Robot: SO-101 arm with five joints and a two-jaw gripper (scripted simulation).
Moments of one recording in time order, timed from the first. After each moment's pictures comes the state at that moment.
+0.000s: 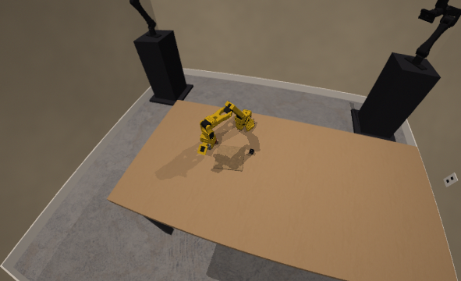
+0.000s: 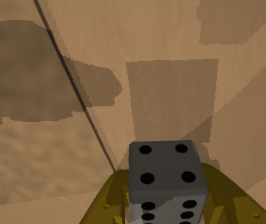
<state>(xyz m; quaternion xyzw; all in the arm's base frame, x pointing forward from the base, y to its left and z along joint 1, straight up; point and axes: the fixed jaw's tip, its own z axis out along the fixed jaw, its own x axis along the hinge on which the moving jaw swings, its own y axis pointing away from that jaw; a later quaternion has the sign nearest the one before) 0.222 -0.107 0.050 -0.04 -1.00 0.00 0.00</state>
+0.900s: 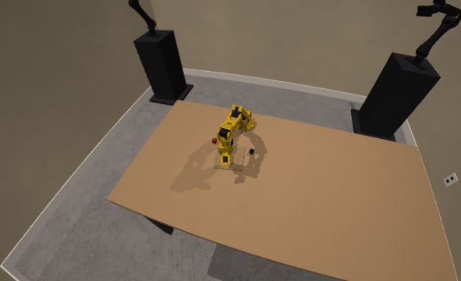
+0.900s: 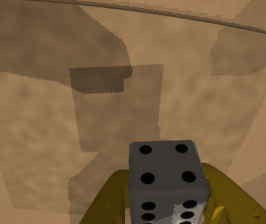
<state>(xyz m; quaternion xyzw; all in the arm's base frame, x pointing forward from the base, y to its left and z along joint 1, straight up) 0.249 -0.013 0.052 0.16 -0.99 0.00 -0.01</state>
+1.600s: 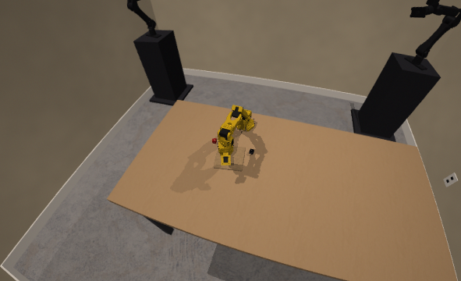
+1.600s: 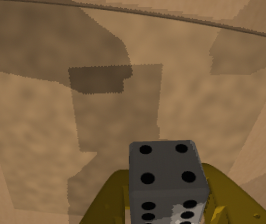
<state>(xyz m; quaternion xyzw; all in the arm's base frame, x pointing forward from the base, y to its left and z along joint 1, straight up) 0.249 -0.011 0.052 0.16 -0.99 0.00 -0.01</state>
